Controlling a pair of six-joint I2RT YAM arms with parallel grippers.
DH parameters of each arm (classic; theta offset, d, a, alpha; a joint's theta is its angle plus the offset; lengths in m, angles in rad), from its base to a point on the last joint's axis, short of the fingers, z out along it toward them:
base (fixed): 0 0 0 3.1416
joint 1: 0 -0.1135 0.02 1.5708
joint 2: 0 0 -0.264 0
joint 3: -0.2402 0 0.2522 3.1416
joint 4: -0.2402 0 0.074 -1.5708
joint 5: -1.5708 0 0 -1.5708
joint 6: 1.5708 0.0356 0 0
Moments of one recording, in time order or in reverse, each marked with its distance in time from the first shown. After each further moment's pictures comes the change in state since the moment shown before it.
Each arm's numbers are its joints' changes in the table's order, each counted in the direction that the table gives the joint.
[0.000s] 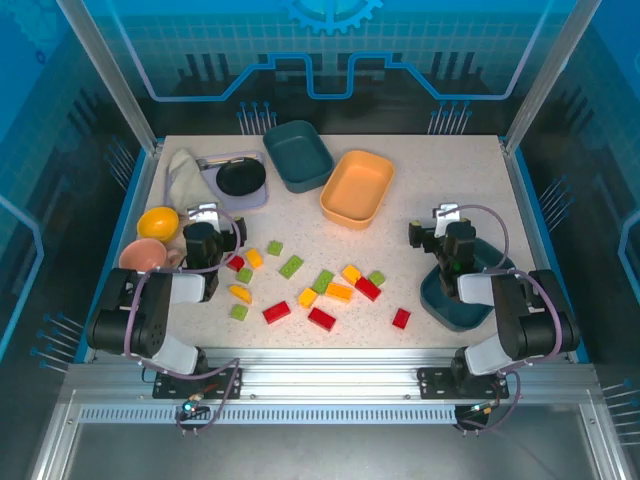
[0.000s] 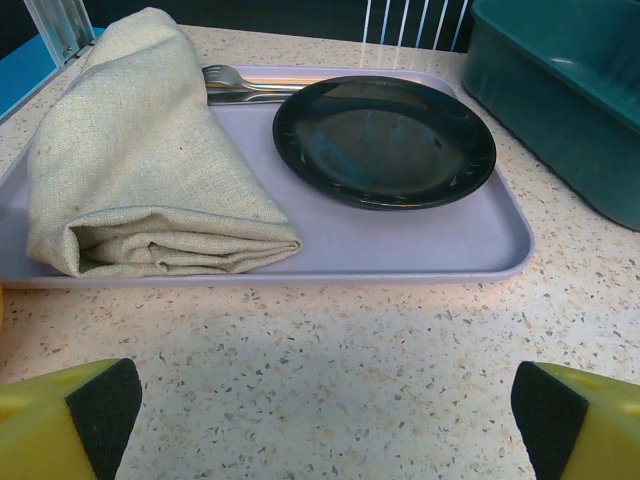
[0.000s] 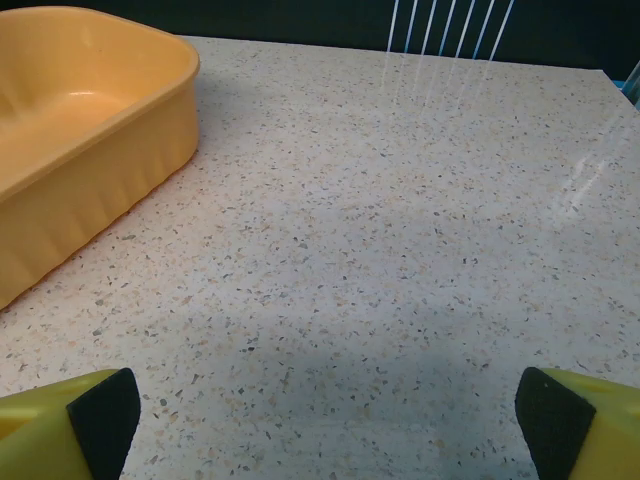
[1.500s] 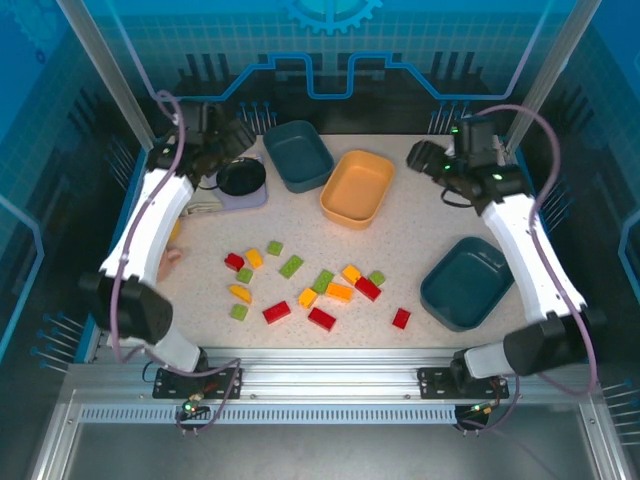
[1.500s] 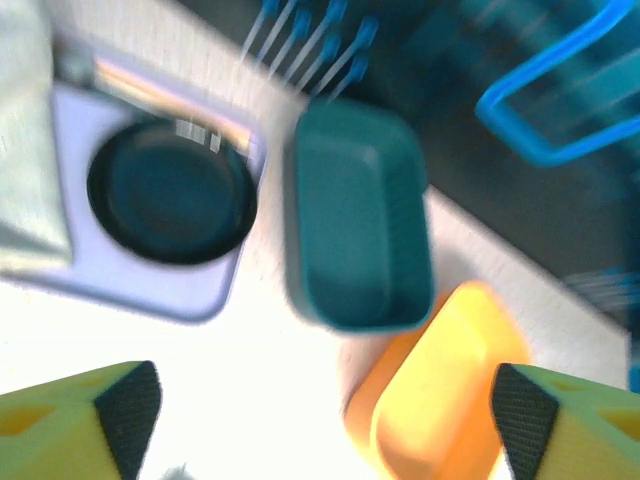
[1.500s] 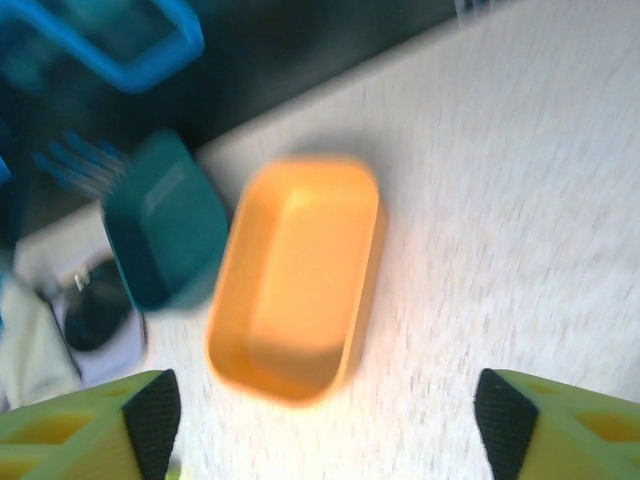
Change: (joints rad) left arm 0.090 0.151 -1.334 -1.546 -0.164 -0.630; right arm -0.132 -0.039 -1.153 -1.564 0.117 0.652
